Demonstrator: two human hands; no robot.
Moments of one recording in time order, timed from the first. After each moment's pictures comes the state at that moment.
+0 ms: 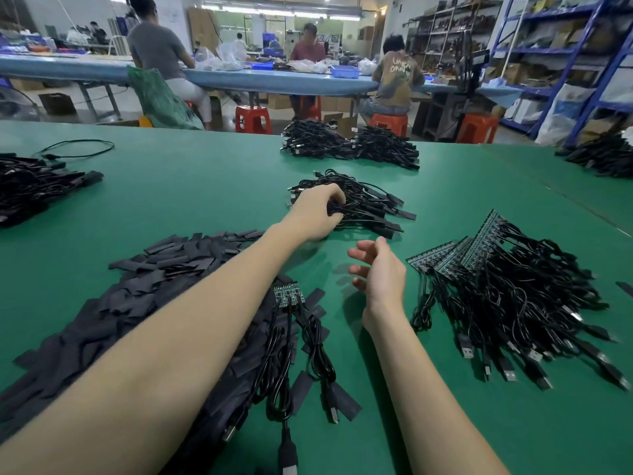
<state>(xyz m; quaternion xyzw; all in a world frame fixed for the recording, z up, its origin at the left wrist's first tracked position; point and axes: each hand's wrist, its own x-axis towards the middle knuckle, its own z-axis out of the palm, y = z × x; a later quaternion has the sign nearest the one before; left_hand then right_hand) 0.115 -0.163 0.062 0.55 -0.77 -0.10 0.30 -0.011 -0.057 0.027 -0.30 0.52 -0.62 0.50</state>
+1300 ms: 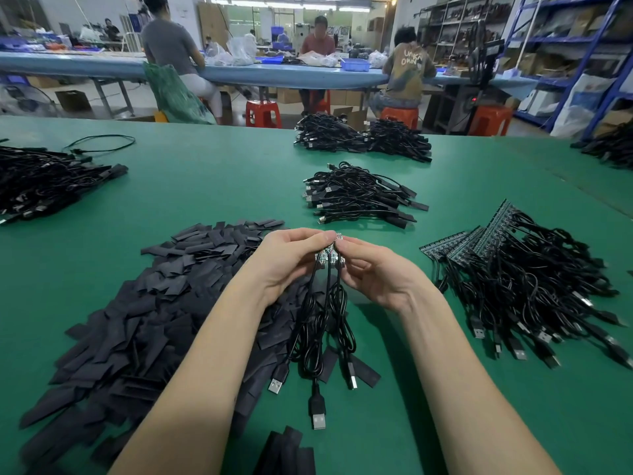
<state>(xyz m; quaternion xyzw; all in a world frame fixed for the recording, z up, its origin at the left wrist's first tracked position) 0.155 -0.023 0.053 0.44 -0.43 -0.61 0.50 -0.013 -0.037 0.050 -0.35 0.38 -0.40 0.76</state>
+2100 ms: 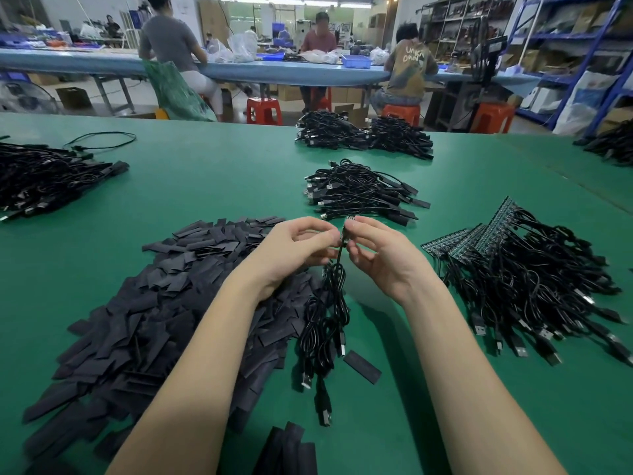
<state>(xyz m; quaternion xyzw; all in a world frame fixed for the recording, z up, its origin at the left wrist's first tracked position) 0.159 -0.027 0.052 0.46 -0.54 -0.52 0.47 -0.013 -0.037 0.062 -0.36 0.38 -0.49 0.70</state>
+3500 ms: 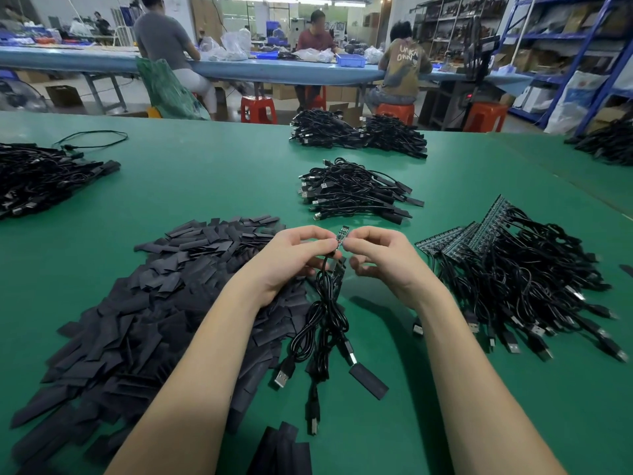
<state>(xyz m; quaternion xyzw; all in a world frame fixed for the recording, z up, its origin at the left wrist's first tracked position) 0.152 -0.019 0.051 0.48 -0.54 -0.55 0.42 -0.035 -0.040 0.045 -0.57 0.43 -0.43 0.55</state>
